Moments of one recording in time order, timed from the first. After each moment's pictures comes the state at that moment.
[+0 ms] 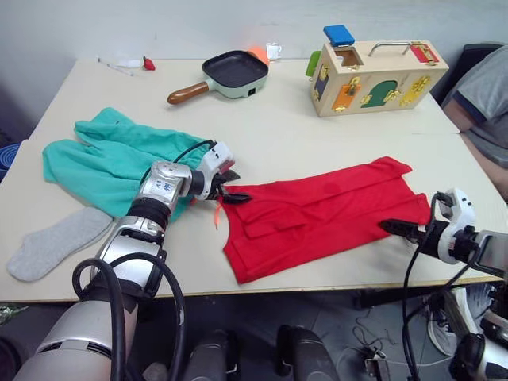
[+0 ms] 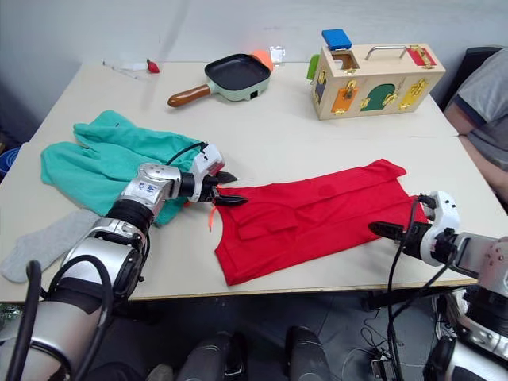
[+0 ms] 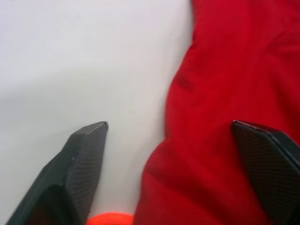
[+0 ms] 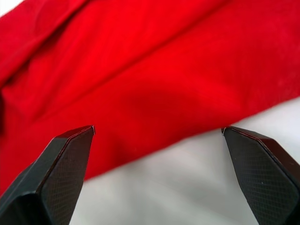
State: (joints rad) left arm -1.13 0.35 -0.17 1.14 -0.02 0.13 -1.05; right arm -0.47 -0.61 -0.62 -0.03 0.42 1.59 0.55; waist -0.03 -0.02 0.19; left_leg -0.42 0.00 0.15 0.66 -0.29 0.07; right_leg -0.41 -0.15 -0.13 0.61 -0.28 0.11
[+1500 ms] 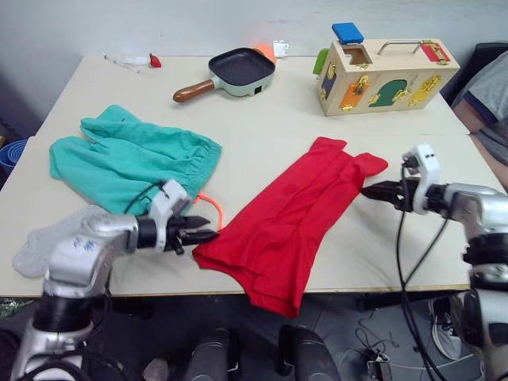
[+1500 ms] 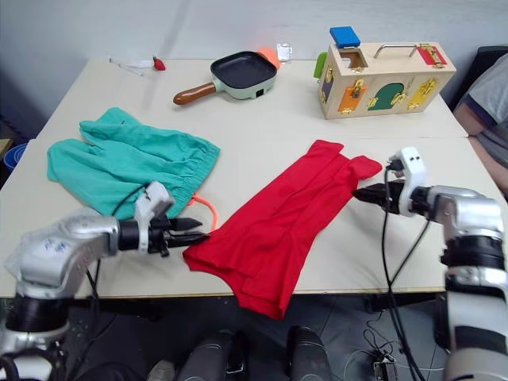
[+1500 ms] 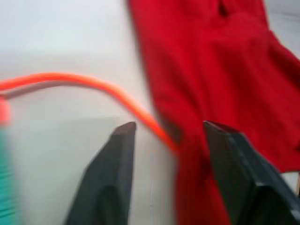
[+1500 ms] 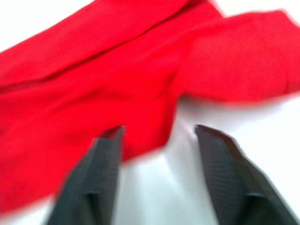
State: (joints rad) left arm -0.46 0.74 0.04 -0.22 -0.41 1.03 -0.92; right arm -0.68 -0.81 -0.12 0.43 0.33 0.85 1.02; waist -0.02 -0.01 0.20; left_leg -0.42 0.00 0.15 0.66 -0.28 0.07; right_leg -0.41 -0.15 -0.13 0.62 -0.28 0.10
